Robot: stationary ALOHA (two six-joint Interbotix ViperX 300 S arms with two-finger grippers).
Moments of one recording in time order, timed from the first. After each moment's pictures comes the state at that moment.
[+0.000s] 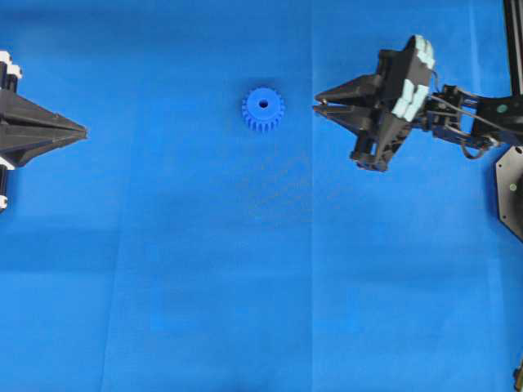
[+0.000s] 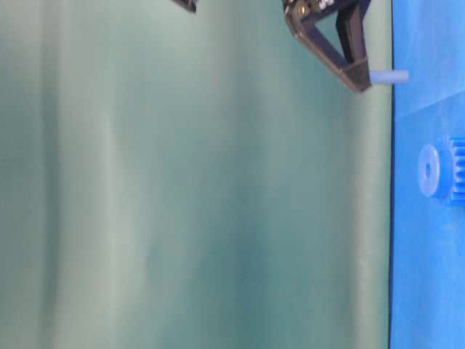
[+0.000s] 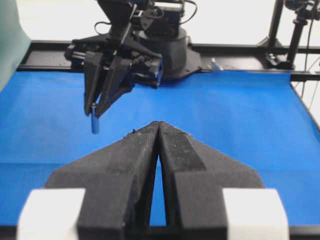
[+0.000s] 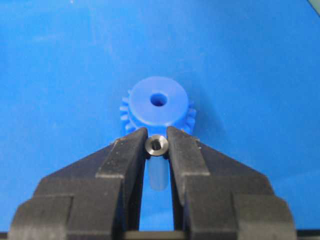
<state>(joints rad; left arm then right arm) 0.00 -1.00 1.21 0.00 -0.29 0.00 -0.21 -0.14 1.02 0.16 -0.52 0.03</state>
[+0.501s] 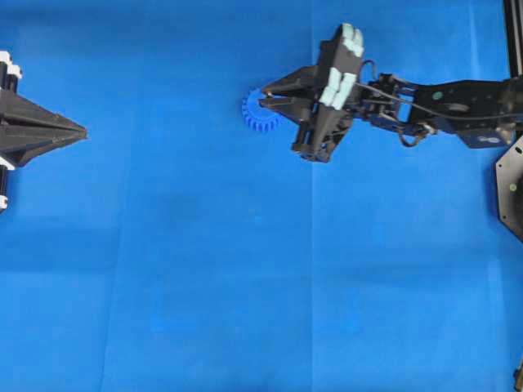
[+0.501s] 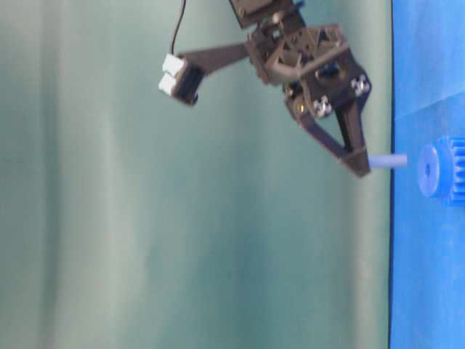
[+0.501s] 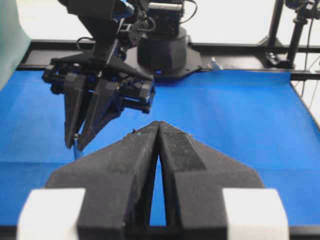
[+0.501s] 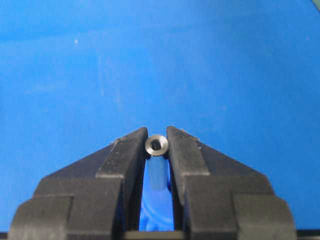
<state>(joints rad) 0.00 -1.00 1.22 0.00 -0.29 0.00 -0.21 0.05 0.74 0.16 -0.43 0.02</state>
